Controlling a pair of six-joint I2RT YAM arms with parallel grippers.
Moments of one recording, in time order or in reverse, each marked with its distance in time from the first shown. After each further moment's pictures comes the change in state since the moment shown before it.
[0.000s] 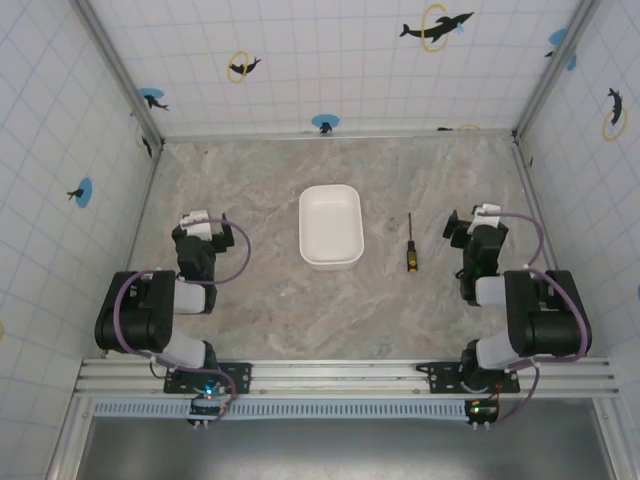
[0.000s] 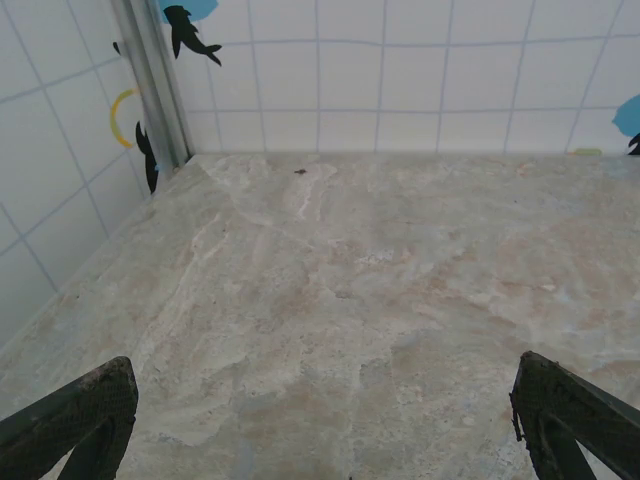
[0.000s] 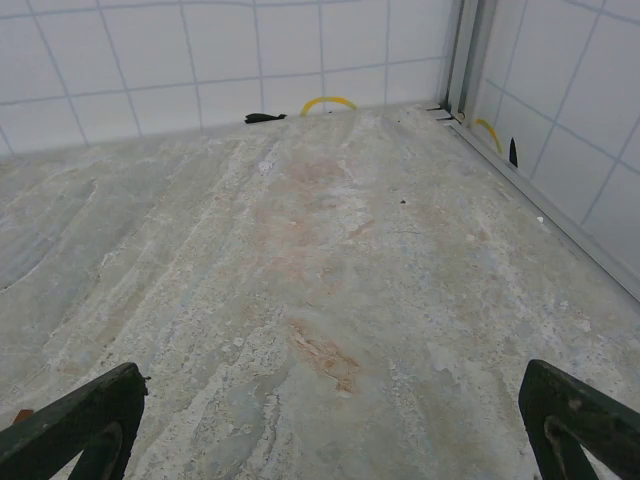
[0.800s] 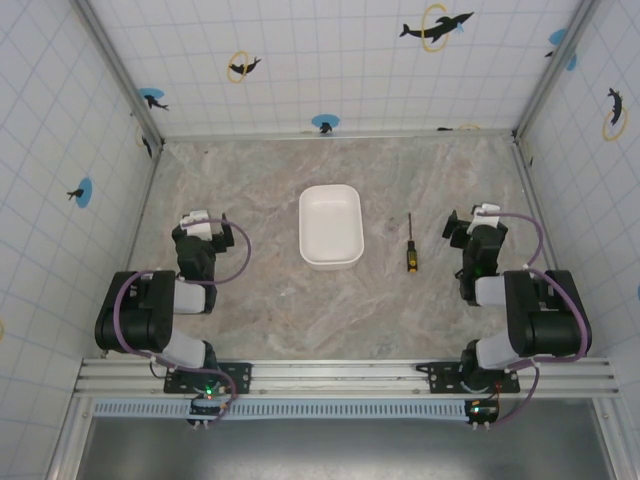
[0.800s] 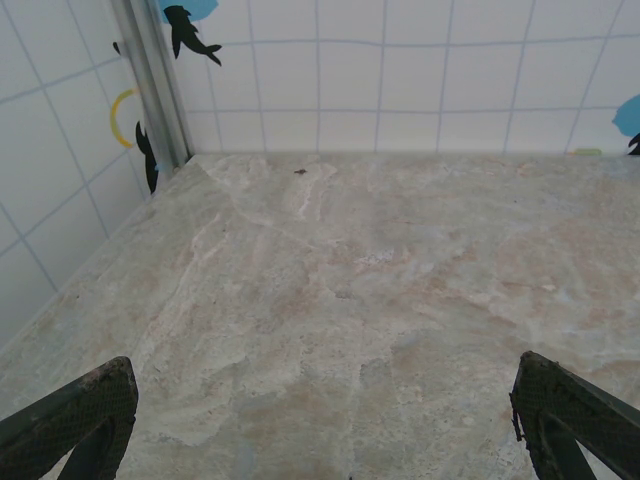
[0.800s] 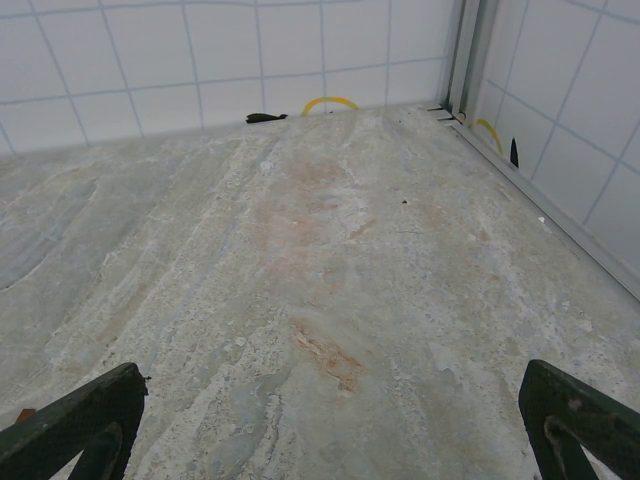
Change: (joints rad) left arm 0.000 0.000 0.000 0.000 0.000 0.000; right arm 0.007 0.000 0.000 0.000 0.004 0.000
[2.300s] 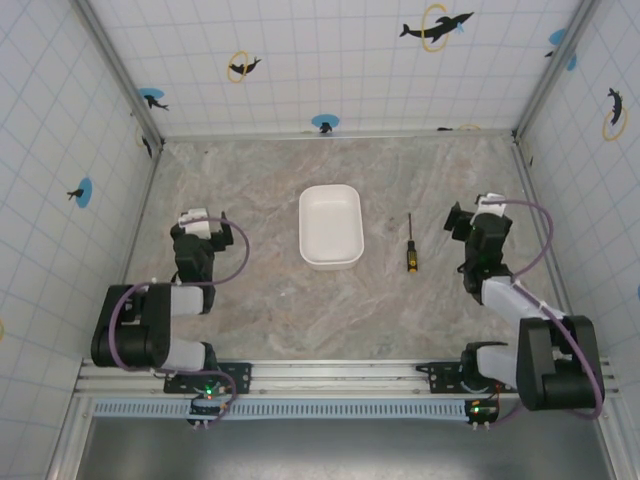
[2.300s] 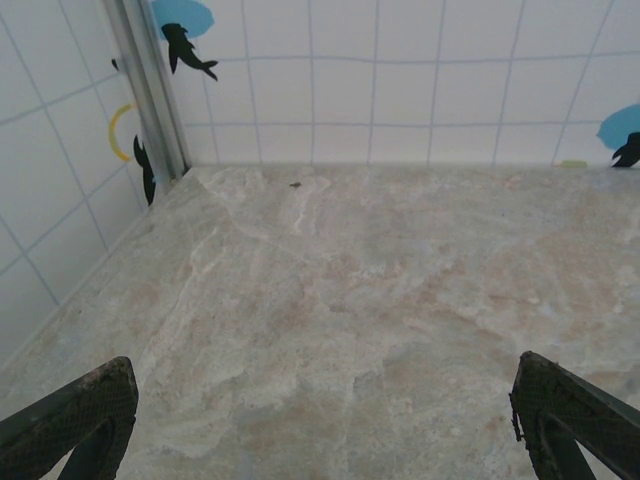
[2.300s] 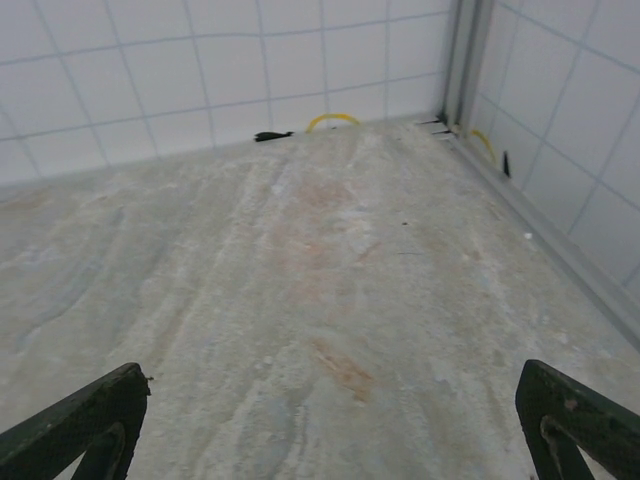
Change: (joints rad) left arm -0.002 -0.129 0.025 -0.144 0.016 0.000; right arm 0.054 -0.295 0.136 -0.483 0.029 0.063
